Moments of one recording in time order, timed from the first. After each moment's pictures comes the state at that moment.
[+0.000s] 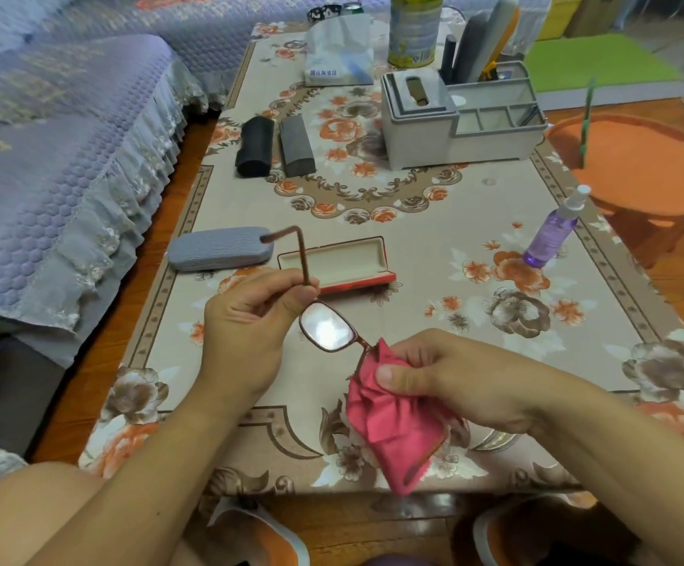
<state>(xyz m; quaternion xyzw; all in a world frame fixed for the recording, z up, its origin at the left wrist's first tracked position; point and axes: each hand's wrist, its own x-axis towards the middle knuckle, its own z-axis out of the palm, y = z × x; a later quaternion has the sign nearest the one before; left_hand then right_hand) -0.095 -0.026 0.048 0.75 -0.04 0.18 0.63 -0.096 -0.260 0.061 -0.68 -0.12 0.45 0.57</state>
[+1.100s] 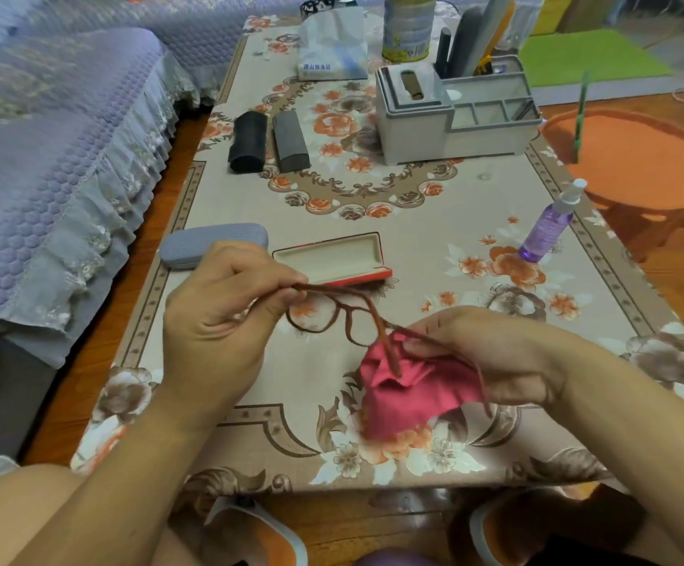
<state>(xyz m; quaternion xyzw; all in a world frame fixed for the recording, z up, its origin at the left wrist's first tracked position) -0.104 -0.011 0.074 0.81 -0.24 0.30 0.44 -0.074 -0.275 0.064 -0.57 0.08 0.51 0.64</state>
